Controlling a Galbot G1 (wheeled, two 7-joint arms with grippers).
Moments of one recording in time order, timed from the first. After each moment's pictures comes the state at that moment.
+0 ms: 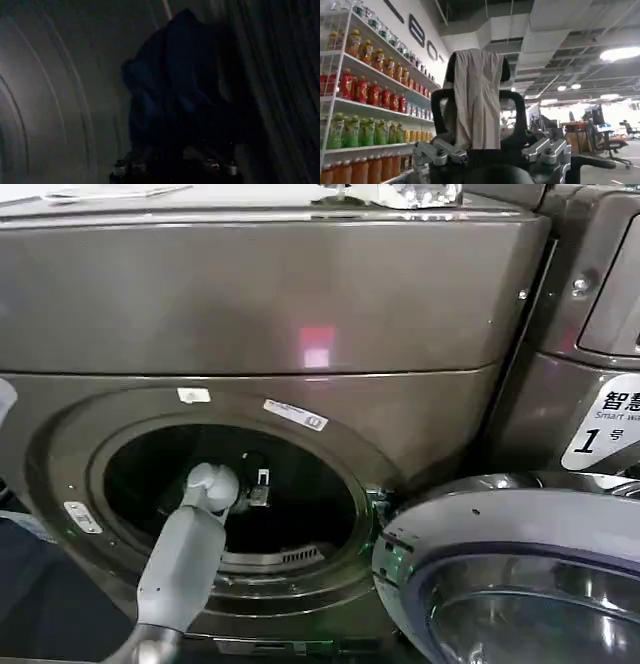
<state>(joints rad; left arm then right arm) 0.51 -1.41 -0.34 -1.18 0.93 -0.09 1.28 -1.67 1.13 2.37 1.58 0.62 -0.17 -0.04</state>
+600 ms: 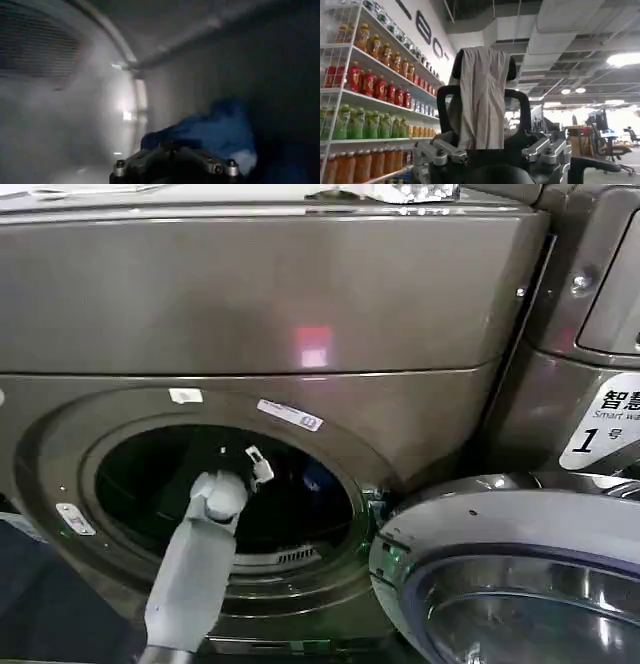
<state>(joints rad) 0.63 -1.51 -0.40 -1.41 0.60 0.19 0.46 -1.66 1.14 2.34 1.60 0.60 -0.16 -0.04</state>
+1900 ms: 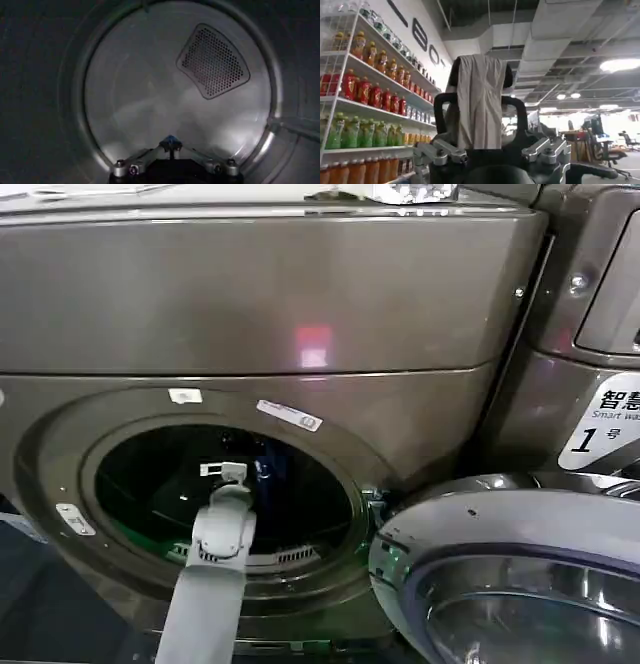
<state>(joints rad) 0.79 -1.57 -0.42 -1.67 0.24 0.36 -0.06 -1.65 1.14 2.34 1.61 0.58 -0.14 -0.01</state>
